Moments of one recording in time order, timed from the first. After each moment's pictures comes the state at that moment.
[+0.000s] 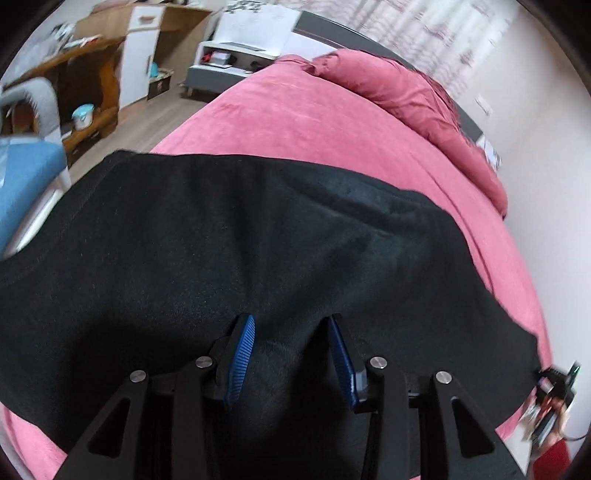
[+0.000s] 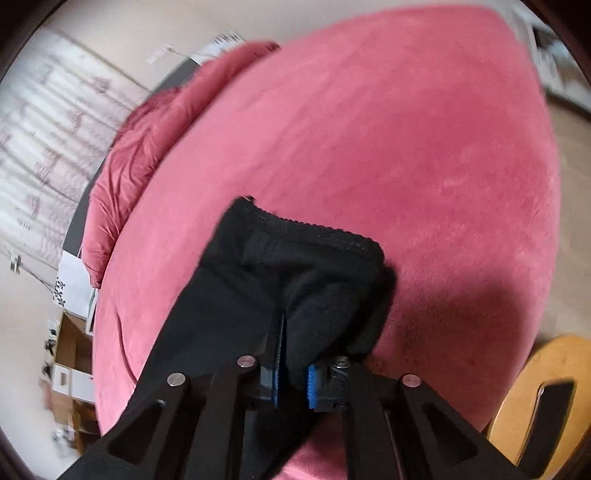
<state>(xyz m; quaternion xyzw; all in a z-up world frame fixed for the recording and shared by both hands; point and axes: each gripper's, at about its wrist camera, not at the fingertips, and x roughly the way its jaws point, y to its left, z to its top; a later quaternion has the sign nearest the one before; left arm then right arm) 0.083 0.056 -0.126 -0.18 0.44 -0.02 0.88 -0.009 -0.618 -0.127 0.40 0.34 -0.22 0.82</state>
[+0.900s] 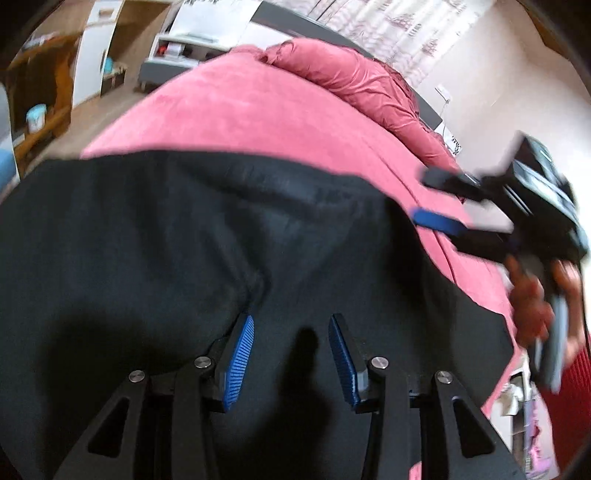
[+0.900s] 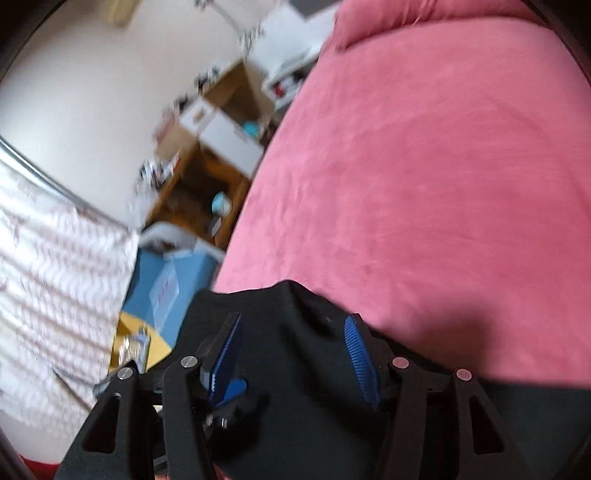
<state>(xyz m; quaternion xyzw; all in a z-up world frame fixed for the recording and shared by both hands) 0.105 0.024 -0.131 -0.21 0.45 -0.12 0.86 0.229 -0.165 -0.068 0.19 0.54 0.32 0.76</state>
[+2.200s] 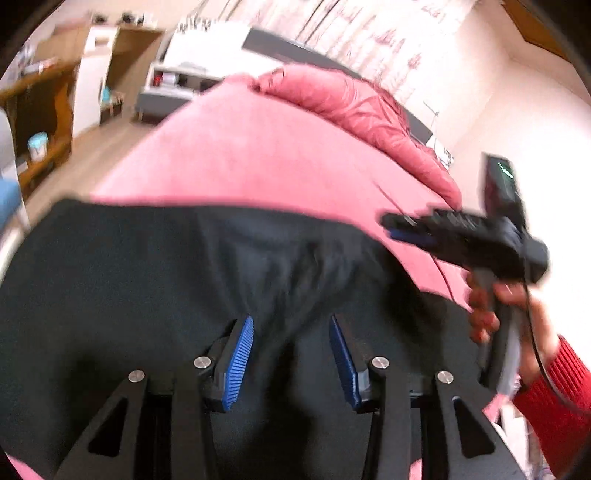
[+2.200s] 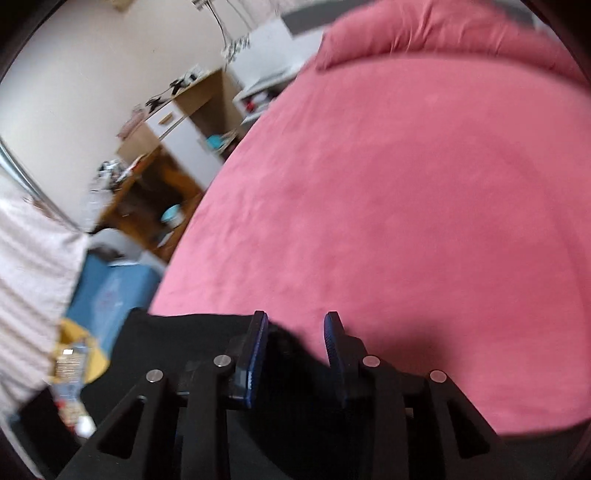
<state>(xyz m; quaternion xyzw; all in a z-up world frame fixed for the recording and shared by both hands) 0.088 0.036 -0.106 -0.18 0.38 -0.10 0.90 0.223 -0.165 -0.072 0.10 0.44 0.21 0.87</state>
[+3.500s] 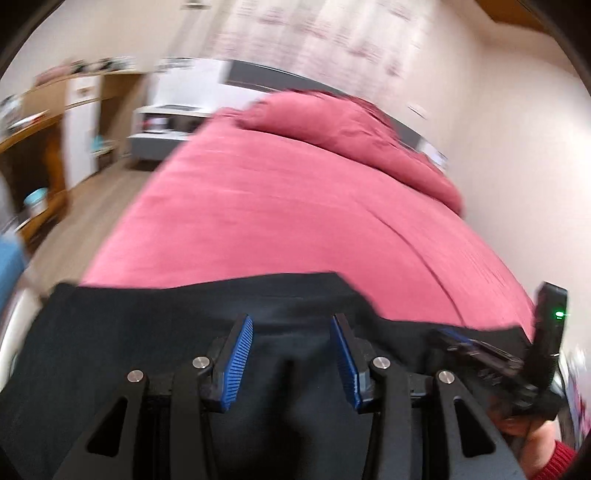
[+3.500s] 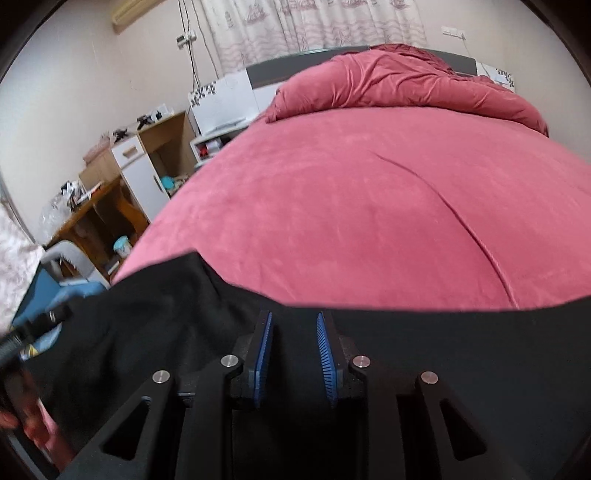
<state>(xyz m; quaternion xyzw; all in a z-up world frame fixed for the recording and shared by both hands) 0.115 0.011 -0.077 -0.11 0.35 -0.13 0.92 0.117 -0.218 -0.098 0.08 0.39 0.10 0.91</state>
